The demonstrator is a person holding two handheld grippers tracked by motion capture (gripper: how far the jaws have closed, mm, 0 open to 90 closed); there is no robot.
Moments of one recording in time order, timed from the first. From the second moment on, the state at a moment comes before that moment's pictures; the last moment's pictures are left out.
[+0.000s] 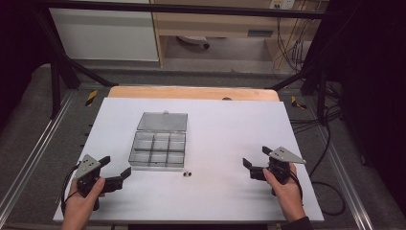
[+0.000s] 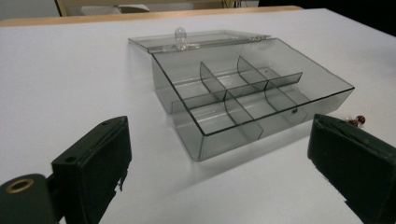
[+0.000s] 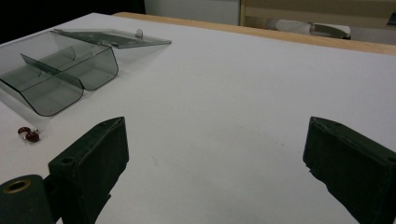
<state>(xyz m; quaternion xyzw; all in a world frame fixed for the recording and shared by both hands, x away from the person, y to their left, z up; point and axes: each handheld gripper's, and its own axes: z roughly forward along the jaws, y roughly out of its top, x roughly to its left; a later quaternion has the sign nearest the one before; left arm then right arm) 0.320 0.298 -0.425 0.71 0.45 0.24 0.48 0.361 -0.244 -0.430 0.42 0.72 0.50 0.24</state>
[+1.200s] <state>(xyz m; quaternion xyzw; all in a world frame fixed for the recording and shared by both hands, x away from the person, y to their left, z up) 0.321 0.294 -0.430 0.73 0.45 0.22 0.46 0.351 -0.140 -0.433 0.37 0.82 0.42 0.11</state>
